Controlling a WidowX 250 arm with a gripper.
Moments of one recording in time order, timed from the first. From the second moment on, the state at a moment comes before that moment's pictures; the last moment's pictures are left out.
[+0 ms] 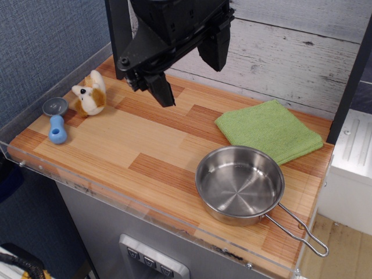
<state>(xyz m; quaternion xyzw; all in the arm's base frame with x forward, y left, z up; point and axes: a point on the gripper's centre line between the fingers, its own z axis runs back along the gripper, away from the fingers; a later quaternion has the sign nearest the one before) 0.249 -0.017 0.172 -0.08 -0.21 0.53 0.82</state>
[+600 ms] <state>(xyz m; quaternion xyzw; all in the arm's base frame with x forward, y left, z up) 0.257 0.003 0.160 -0.07 -0.19 0.55 0.81</state>
